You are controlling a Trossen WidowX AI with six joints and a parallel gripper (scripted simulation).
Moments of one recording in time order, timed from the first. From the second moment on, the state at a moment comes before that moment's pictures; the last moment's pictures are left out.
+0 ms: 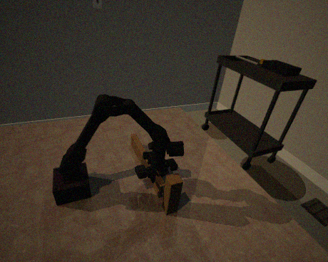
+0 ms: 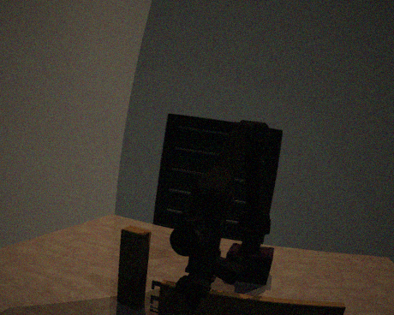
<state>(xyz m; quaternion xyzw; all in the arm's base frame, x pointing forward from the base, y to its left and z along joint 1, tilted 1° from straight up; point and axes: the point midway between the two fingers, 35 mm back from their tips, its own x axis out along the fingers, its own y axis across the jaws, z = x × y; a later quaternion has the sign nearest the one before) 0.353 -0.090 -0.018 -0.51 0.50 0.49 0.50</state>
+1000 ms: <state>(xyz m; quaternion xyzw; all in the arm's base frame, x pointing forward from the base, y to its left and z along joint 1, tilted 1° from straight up) 0.352 -0.092 -0.016 -0.51 0.50 0.49 0.49</state>
